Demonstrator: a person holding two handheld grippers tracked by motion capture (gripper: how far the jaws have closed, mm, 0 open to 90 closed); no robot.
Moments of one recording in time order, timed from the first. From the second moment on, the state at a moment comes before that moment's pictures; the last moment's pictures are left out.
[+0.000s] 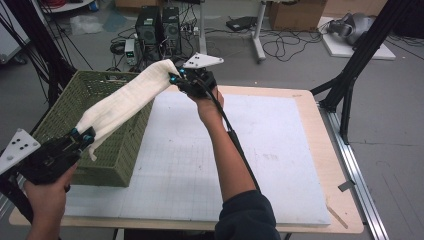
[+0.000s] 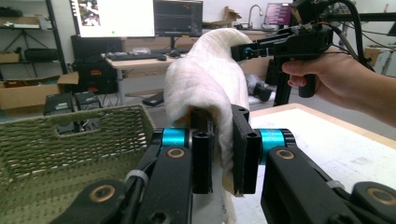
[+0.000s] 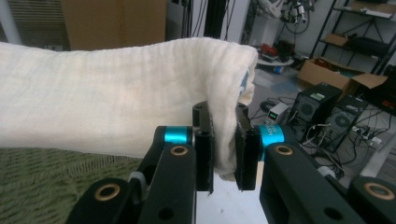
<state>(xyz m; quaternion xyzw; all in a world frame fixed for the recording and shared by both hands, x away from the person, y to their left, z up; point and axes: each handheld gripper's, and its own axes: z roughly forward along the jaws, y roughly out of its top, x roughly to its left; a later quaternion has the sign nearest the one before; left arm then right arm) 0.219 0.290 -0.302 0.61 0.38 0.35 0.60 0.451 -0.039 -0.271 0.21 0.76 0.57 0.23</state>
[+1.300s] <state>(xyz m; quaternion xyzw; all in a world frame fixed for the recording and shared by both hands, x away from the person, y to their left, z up) 0.209 0.331 -0.317 0.59 0.44 0.37 0.57 0.489 0.084 -0.279 0.21 0.78 0.56 0.20</state>
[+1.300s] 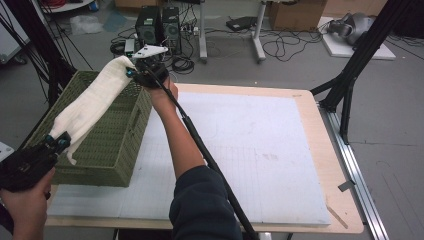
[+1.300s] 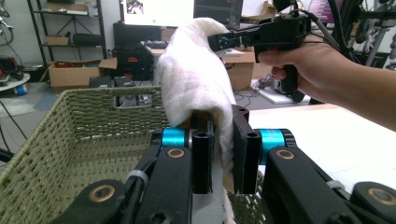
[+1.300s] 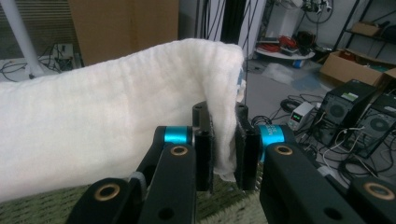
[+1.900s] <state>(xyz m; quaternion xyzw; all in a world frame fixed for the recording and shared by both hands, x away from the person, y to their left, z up) 0.219 0.341 -0.327 0.57 0.49 0.36 0.55 0.495 0.126 -0.297 0.26 0.78 0.53 0.22</state>
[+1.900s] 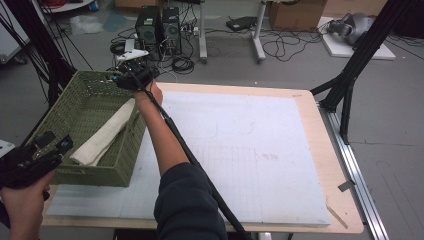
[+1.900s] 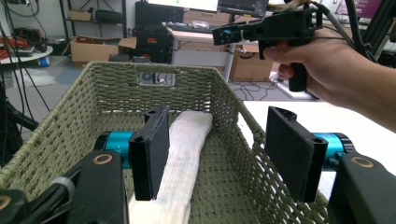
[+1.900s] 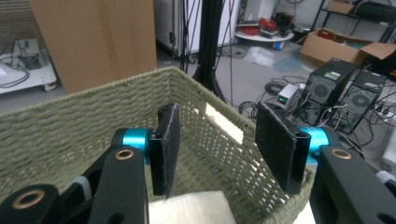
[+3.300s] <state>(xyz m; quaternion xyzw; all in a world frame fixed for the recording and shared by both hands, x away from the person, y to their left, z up) 0.252 0.269 -0.328 0.64 0.38 0.26 0.62 0.427 -0.056 -0.298 0.25 0.79 0.53 0.19</state>
